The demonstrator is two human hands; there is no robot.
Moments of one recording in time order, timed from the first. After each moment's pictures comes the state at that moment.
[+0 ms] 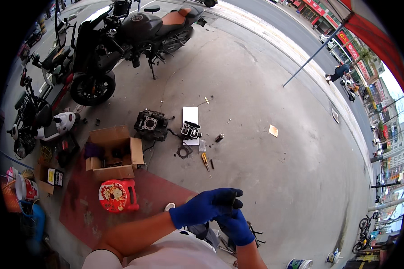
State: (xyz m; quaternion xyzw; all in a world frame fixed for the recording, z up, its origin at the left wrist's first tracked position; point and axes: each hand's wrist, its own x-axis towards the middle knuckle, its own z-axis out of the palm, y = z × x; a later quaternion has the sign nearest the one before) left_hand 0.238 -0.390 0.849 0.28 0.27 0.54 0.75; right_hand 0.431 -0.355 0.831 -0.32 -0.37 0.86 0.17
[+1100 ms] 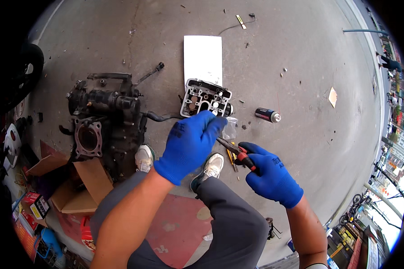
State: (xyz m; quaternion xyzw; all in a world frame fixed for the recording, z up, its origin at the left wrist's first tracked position) left_hand -0.034 0.005 0.239 0.37 0.68 0.45 0.45; right_hand 0.163 0.098 0.324 -0.38 -0.75 0.52 -0.14
